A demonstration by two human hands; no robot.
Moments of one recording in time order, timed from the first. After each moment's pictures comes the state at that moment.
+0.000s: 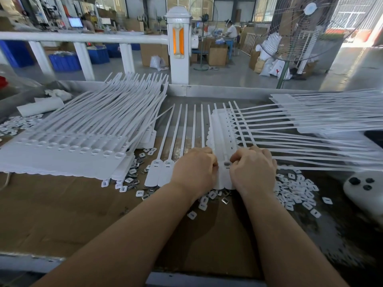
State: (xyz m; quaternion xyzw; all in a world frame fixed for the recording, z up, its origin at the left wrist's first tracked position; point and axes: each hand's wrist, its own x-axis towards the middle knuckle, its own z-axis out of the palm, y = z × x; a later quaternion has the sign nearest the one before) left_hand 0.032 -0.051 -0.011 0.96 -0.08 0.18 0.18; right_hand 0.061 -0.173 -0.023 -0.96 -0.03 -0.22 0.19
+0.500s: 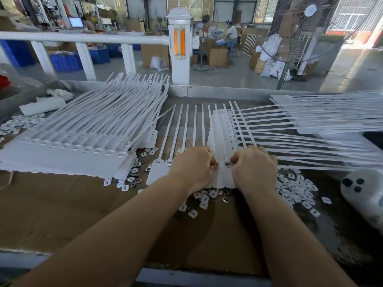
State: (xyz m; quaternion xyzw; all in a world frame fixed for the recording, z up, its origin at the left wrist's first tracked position) left_hand 0.033 -0.043 0.001 0.98 -0.07 0.09 0.19; right_hand 0.060 -0.175 -0.014 -0.97 -0.06 -0.21 0.12
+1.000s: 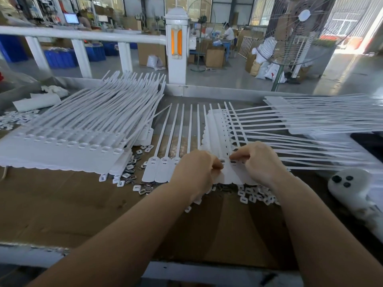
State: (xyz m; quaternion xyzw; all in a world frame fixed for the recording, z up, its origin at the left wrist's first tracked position) left_hand 0.018 -0.061 0.003 0.97 -0.07 0.09 0.22; right_hand 0.065 -0.209 0.016 -0.96 -0.13 -0.03 0.24
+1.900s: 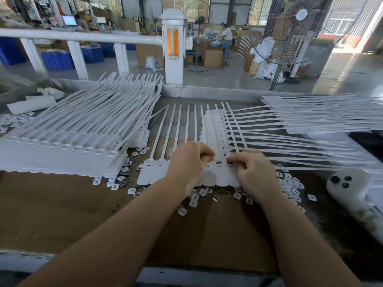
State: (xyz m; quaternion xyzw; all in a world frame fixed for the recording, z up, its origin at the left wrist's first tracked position) left_hand 0.029 -0.059 0.010 0.92 -0.01 0.12 0.38; right_hand 0.059 -0.212 -0.018 -0.93 -0.16 -0.17 0.27
